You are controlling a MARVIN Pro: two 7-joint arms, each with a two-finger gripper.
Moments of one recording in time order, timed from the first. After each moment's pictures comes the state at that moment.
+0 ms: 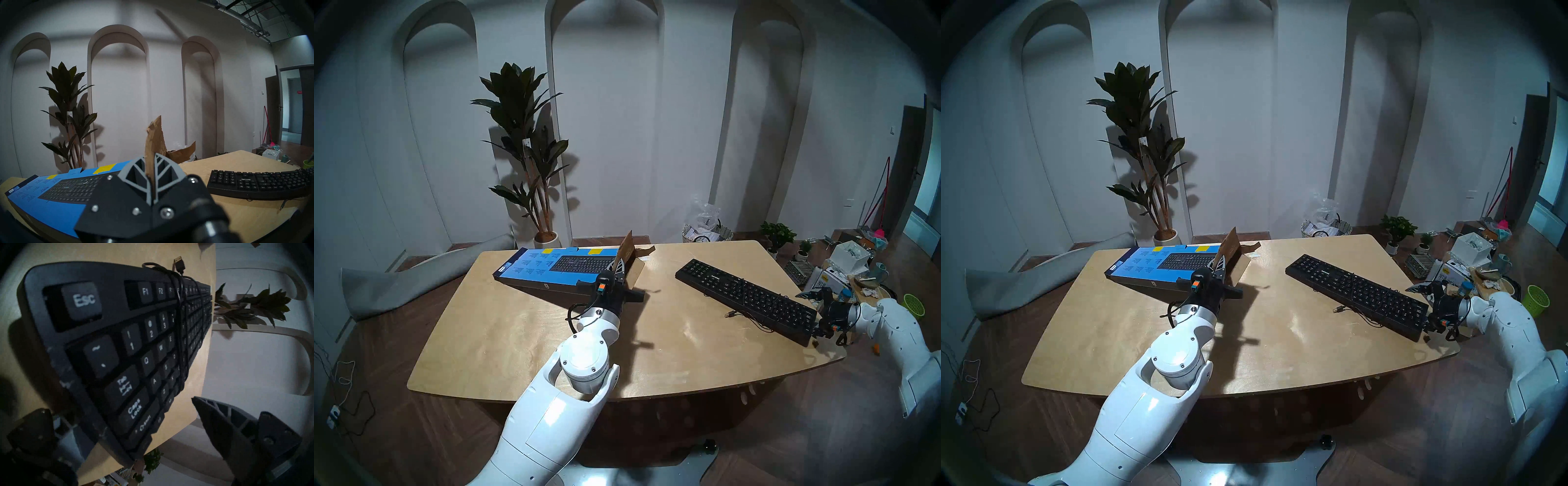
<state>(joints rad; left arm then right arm) 1.58 -1.43 -1.13 -1.74 -0.06 0.01 0.25 -1.07 -0.66 1.24 -0.62 -1.10 -0.96 0.03</state>
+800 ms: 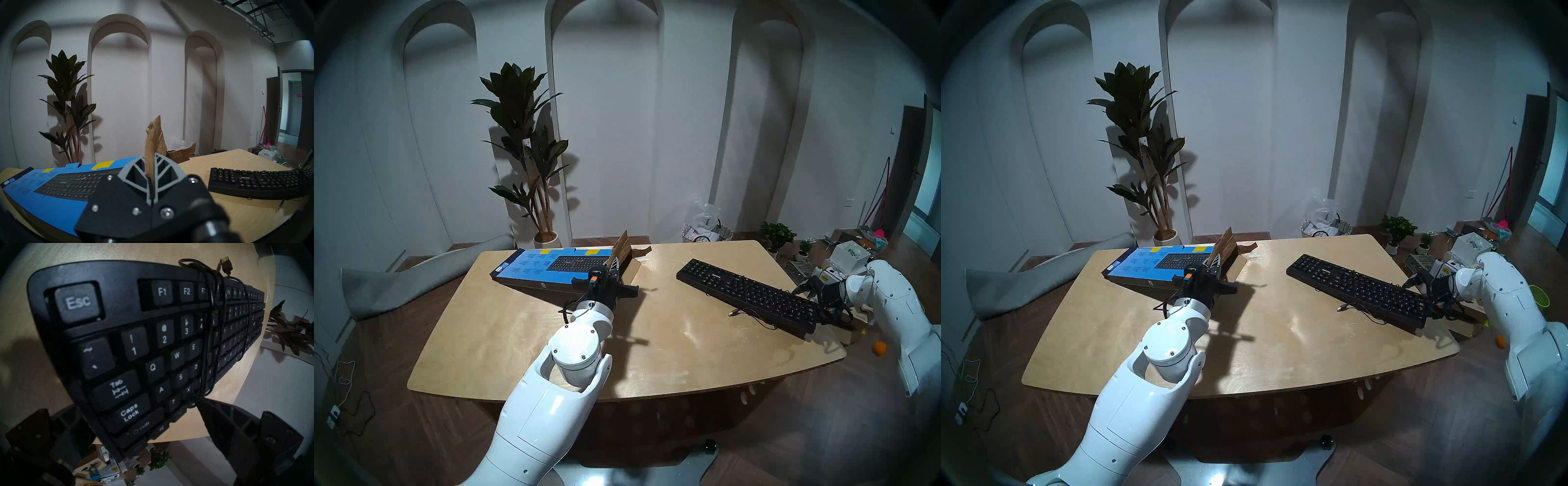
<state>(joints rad) 1.57 -1.43 -1.18 -1.75 -0.14 0.07 0.21 -0.85 -0.68 1.12 -0.69 -1.18 -0.96 0.43</state>
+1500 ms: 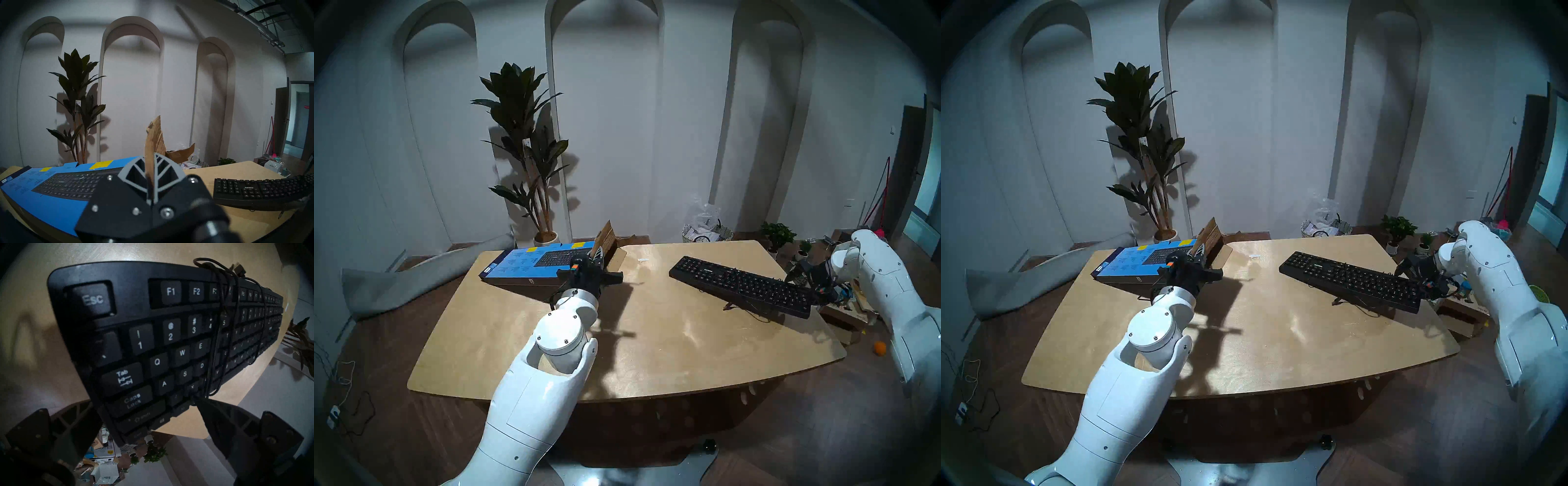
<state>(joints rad) 1.54 -1.43 -1.27 -1.75 -0.21 0.08 0.19 -0.74 -0.76 1.07 -0.71 -1.20 -0.96 0.72</state>
